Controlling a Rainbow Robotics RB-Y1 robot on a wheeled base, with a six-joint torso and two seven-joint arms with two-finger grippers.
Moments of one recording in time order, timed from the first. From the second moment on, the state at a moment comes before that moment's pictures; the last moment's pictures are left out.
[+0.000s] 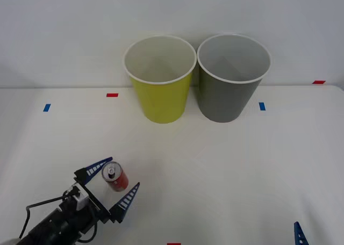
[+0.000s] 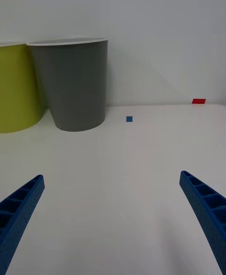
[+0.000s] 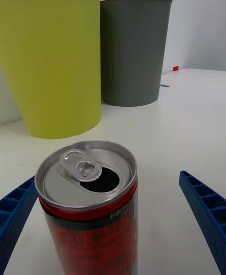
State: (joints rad) right arm 1.10 -0.37 0.14 -2.02 -0.07 -0.72 1.37; left arm 0.00 0.85 -0.90 -1.46 0.55 -0.79 -1.64
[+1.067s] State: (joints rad) right arm 1.10 -0.37 0.14 -2.02 -0.07 -0.72 1.37; left arm 0.00 0.83 -0.90 -1.47 0.53 -0.79 -1.64
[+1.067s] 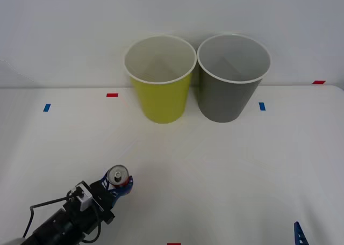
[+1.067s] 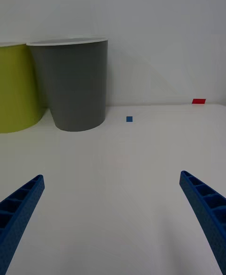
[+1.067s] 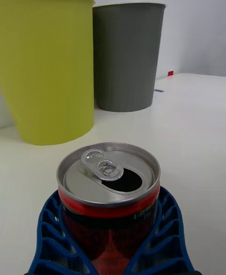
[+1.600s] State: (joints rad) right arm 1.10 -0.37 0.14 -2.02 -0.07 -0.72 1.37; left arm 0.00 0.95 -0.85 -1.82 0.56 -0.49 -1.63
